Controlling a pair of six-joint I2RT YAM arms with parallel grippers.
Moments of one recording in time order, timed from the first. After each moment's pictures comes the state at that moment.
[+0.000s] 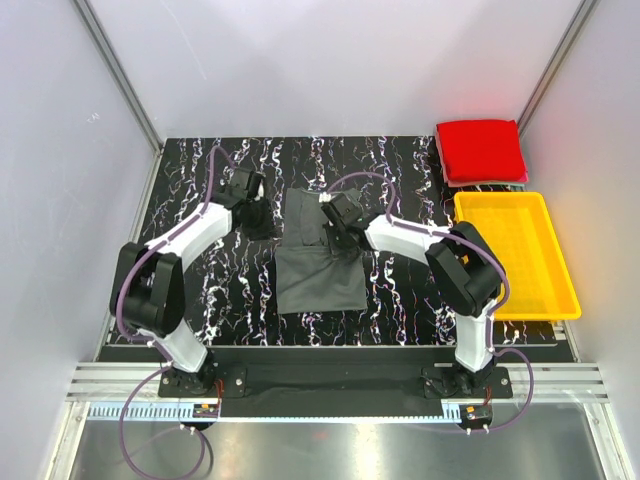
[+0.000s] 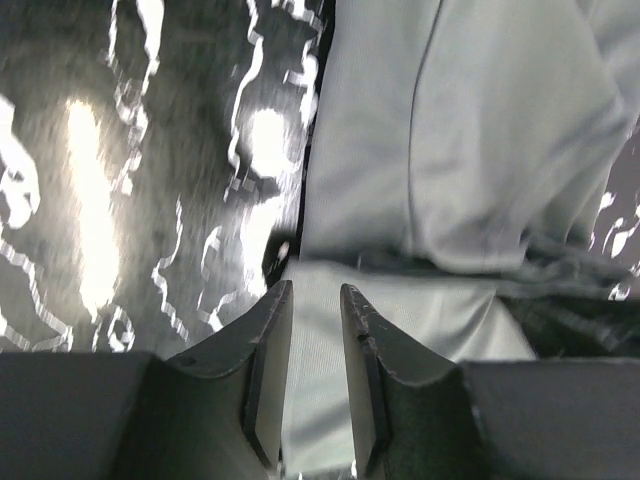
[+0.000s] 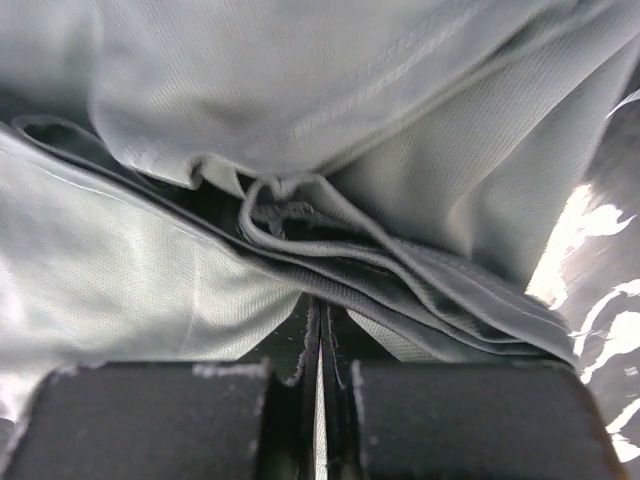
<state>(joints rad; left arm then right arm) -0.31 1.68 1.20 -0.54 0.09 -0.52 0.73 1.95 1.30 -0.40 0.05 0.42</state>
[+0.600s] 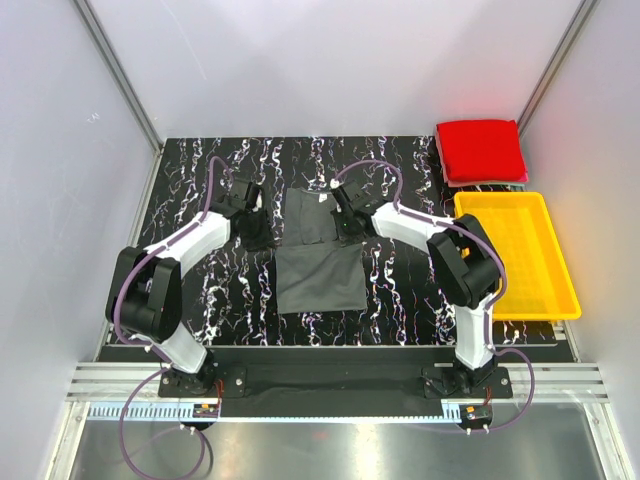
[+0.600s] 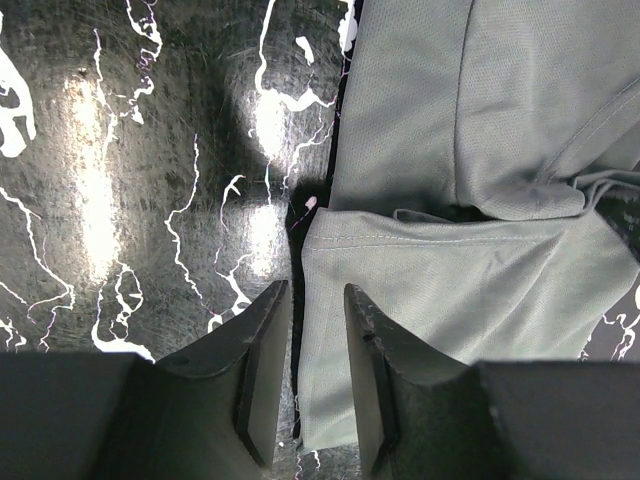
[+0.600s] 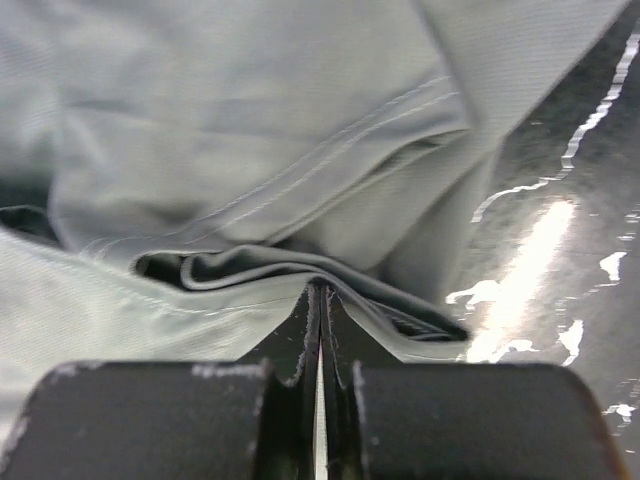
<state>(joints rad) -0.31 1.61 1.07 -0.53 0.10 -0.53 0.64 2.00 1.41 -0.42 0.04 0.34</state>
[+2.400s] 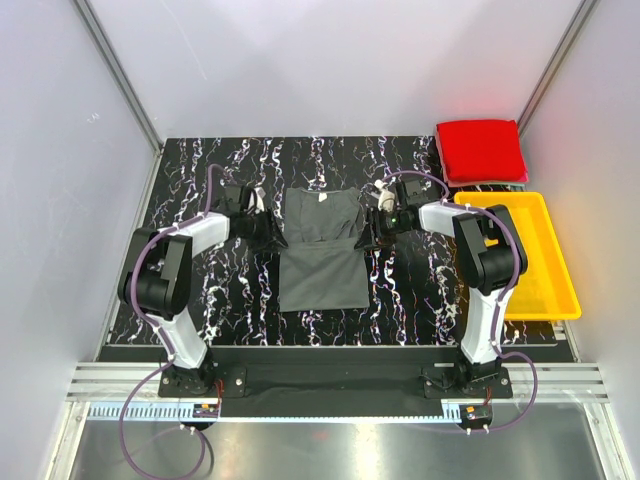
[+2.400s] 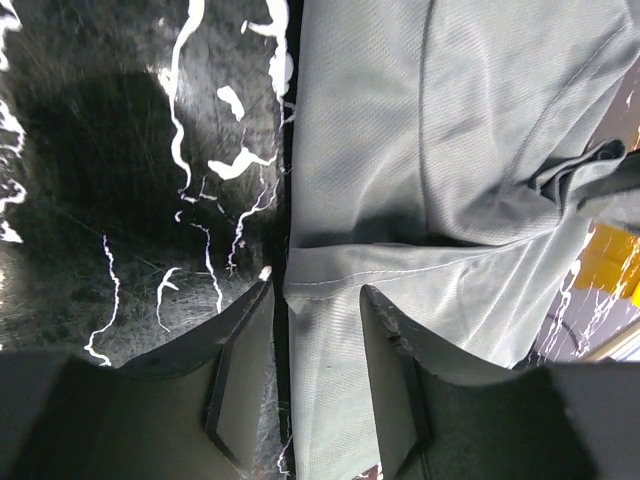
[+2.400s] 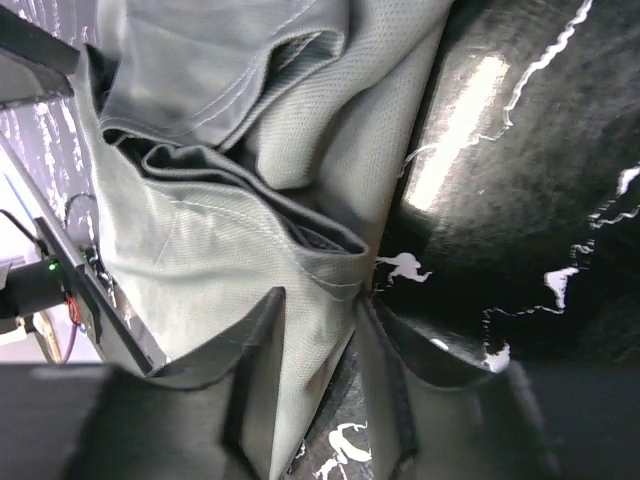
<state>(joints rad) -0.22 1.77 1.01 -0.28 0.42 -0.49 0.28 2.02 1.20 -0.23 -0.71 0.23</state>
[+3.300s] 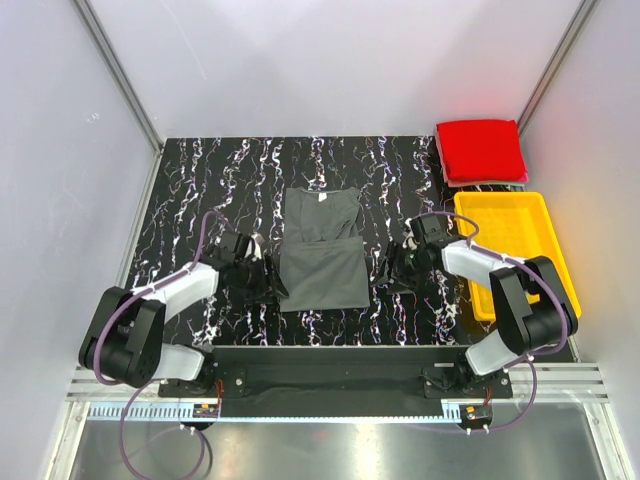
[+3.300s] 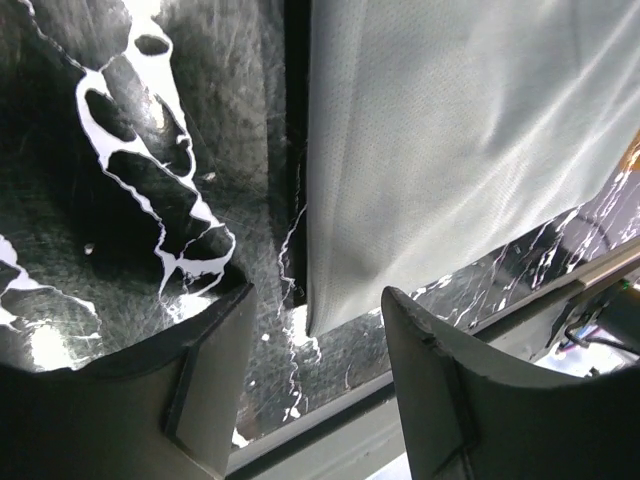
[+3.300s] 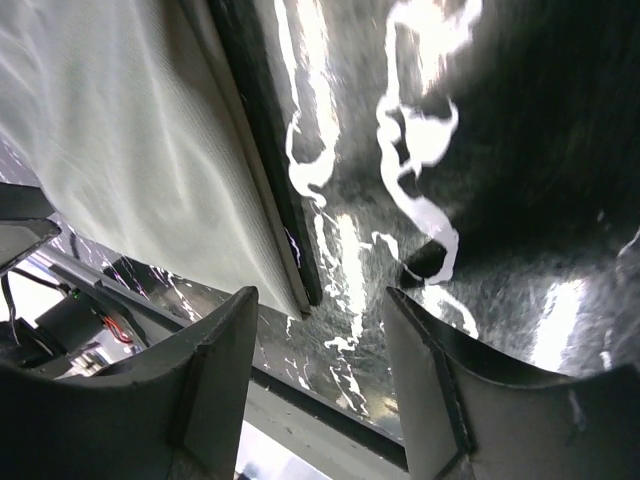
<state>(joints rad) -0.33 1.36 0.59 -0.35 0.42 -0.59 0.32 1.55 0.76 -0.36 -0.46 0.60</state>
